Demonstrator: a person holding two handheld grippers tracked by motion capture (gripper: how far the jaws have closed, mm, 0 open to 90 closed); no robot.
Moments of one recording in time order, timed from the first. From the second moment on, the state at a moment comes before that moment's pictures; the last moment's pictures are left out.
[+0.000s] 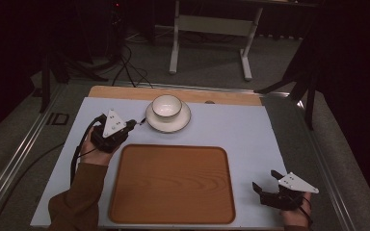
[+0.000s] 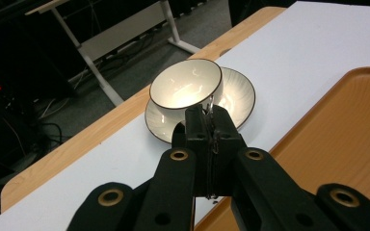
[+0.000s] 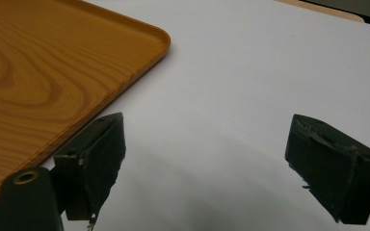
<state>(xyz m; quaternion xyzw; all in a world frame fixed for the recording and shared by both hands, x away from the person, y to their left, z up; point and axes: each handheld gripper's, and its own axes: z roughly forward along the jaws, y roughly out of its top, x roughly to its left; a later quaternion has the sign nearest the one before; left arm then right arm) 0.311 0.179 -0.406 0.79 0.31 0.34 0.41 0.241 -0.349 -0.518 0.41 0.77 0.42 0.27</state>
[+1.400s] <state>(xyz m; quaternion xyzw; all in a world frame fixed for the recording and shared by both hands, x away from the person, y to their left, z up) 0.269 0.201 -0.435 0.80 0.31 0.32 0.39 0.241 -0.348 -0.518 0.41 0.77 0.41 0.27</state>
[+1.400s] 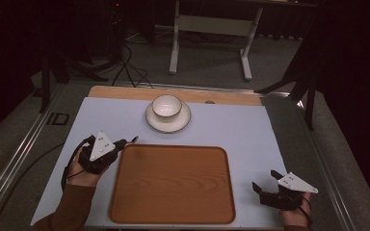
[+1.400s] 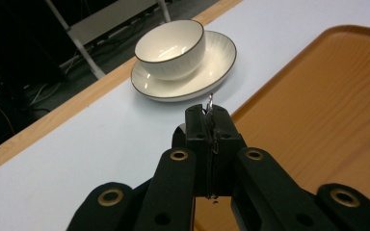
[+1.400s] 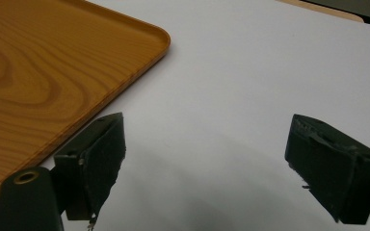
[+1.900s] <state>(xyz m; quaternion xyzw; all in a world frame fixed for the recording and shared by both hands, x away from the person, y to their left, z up) 0.259 0.207 -0.459 0.81 0.33 0.30 0.37 0.240 -0.348 -0.518 0.41 0.77 0.41 0.27</state>
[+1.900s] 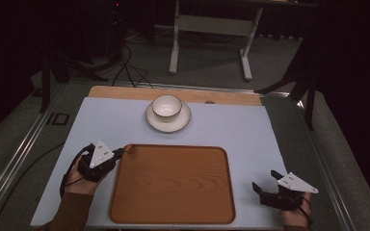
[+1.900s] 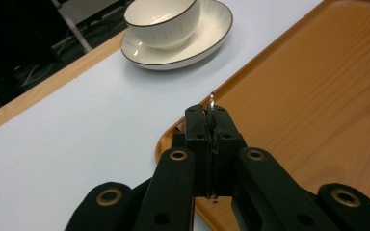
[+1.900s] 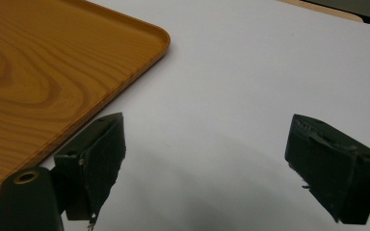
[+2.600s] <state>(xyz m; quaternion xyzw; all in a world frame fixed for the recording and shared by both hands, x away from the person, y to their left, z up) 0.229 0.197 -0.482 0.82 0.33 0.29 0.37 0.240 -0.348 -0.518 0.41 0.77 0.41 0.27</state>
